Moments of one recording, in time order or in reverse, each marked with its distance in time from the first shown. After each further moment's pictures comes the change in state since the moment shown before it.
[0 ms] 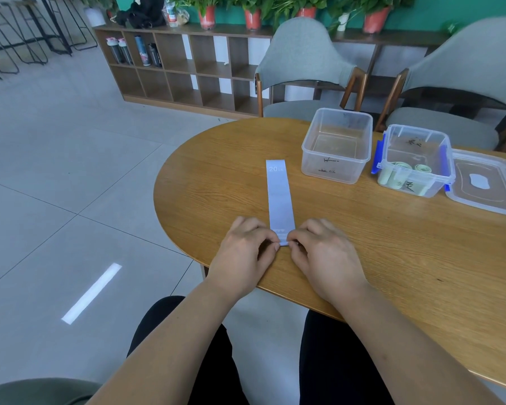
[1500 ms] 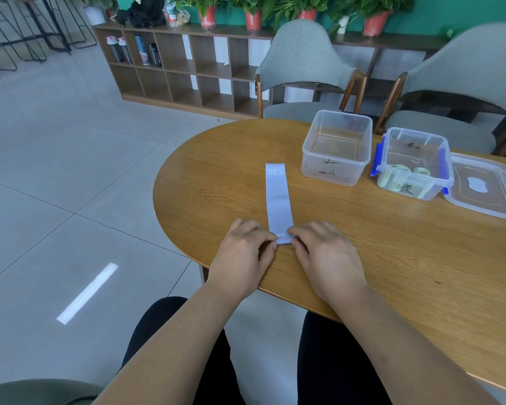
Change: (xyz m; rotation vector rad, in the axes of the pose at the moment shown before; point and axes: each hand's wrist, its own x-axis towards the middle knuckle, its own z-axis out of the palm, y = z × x) left_hand -0.001 0.000 0.003 0.061 0.024 -0.043; right_hand -0.001 0.000 0.002 -0.016 0.050 0.039
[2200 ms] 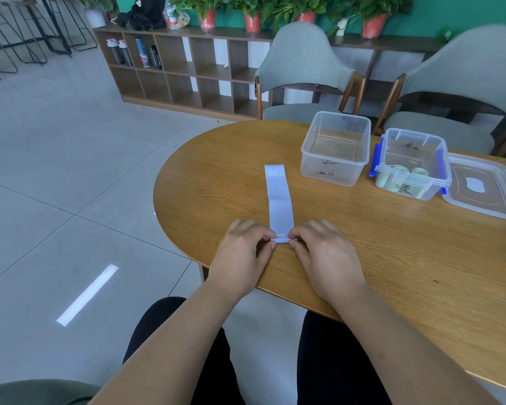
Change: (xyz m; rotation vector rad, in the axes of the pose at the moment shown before) left_hand 0.002 -0.003 0.001 -0.023 0.022 -0.010; right_hand 0.003 0.002 -0.002 0.037 -0.077 0.030
